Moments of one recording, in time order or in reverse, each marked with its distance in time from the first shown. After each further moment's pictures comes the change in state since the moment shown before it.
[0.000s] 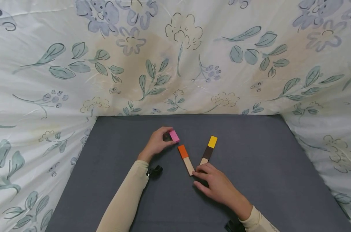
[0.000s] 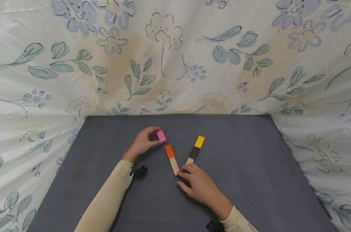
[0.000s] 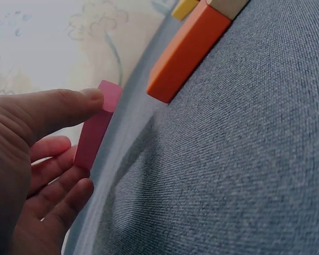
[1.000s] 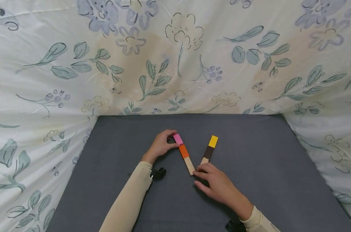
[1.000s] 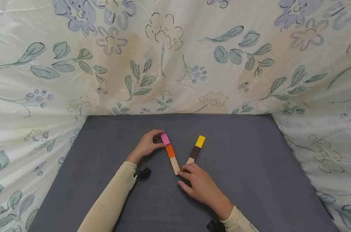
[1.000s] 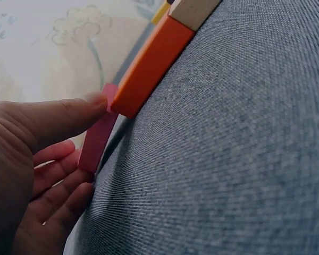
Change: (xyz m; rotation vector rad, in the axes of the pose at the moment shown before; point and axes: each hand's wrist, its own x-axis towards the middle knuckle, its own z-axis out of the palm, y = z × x) left_hand 0.000 -0.002 0.019 0.018 -0.032 0.014; right_hand 0.001 -0.001 -0.001 0.012 -0.018 0.015
